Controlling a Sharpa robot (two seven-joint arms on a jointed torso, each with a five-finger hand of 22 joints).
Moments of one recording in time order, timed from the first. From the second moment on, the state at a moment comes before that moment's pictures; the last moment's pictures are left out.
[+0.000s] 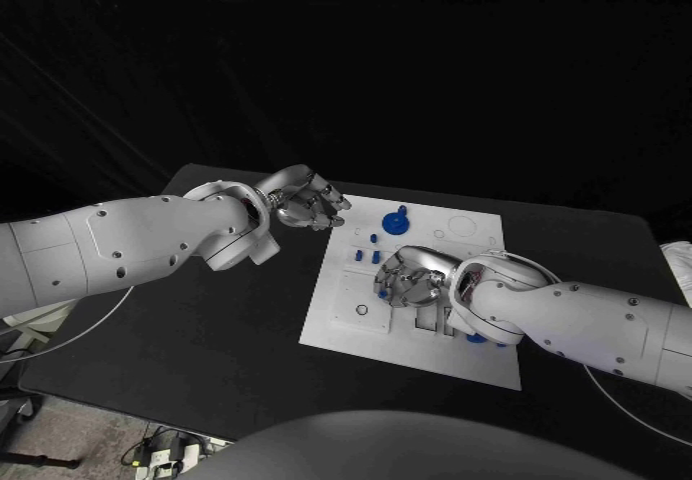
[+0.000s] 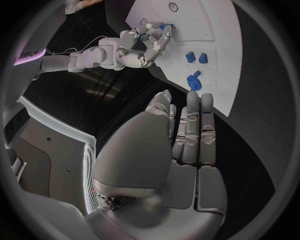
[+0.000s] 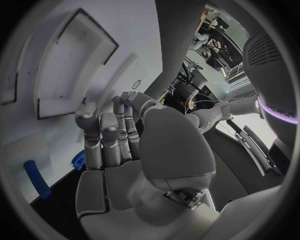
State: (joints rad) left arm 1.29 -0.83 -0.22 1.45 -0.81 -0.29 0.16; left_hand 1.60 -0.06 0.02 0.29 0.38 0.99 0.11 0.07 0.07 0.71 0.14 0.50 0.07 0.99 0.06 0.77 0.42 0.16 0.98 0.16 0.43 1.31; right arm 1.11 -0.63 -0.20 1.43 -1.18 -0.21 0.03; right_hand 1.41 -0.08 0.37 -0.03 0.53 0.97 0.13 0.24 0.66 0.98 0.06 0.50 0.48 1.25 0.00 1.25 0.93 0.12 1.17 0.11 0.98 1.31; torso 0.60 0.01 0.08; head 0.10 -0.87
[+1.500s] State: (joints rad) left arm 1.29 -0.82 -0.22 1.44 -0.81 -0.26 0.13; left_hand 1.60 -0.06 0.02 0.29 0.38 0.99 0.11 0.07 0.07 0.71 0.14 0.50 0.07 0.99 0.06 0.77 0.42 0.16 0.98 0.16 0.43 1.31; right arm 1.10 -0.63 -0.20 1.42 -1.19 -0.23 0.02; right_hand 1.42 -0.07 0.37 -0.04 0.54 0.97 0.13 0.23 0.67 0.98 0.07 0.51 0.48 1.21 0.00 1.21 0.86 0.16 1.13 0.11 0.93 1.31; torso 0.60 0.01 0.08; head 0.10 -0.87
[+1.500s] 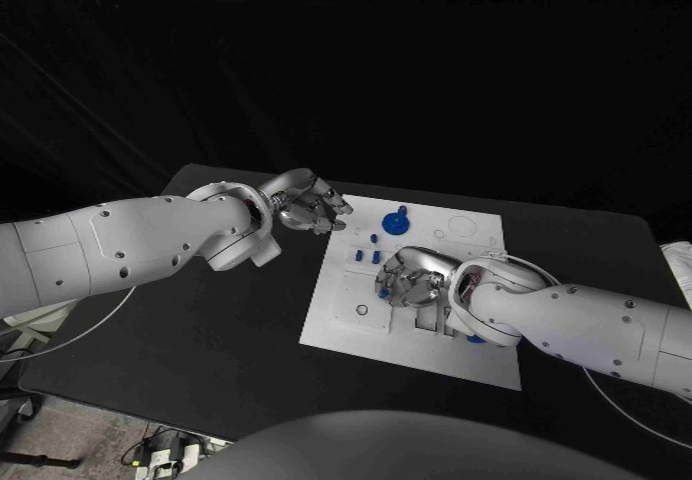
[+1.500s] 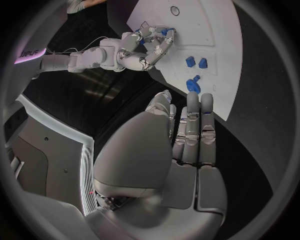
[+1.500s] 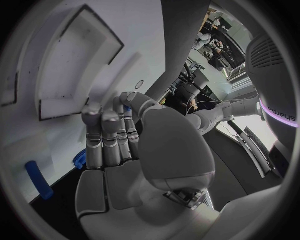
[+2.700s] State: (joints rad) left arm 1.29 -0.82 -0.22 1.44 -0.81 -0.24 0.12; left_hand 1.60 -0.05 0.02 0.29 0.38 0.98 0.11 0.07 0.07 0.71 0.14 0.50 0.07 0.99 0.06 0.77 0.42 0.16 0.98 0.16 0.43 1.31; right arm 1.09 -0.62 -0.20 1.42 -1.21 -0.25 0.01; right_hand 1.43 -0.06 0.36 -0.05 0.53 0.97 0.13 0.24 0.68 0.98 0.07 0.54 0.51 1.21 0.00 1.21 0.86 0.15 1.12 0.11 0.93 1.31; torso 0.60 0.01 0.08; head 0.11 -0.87
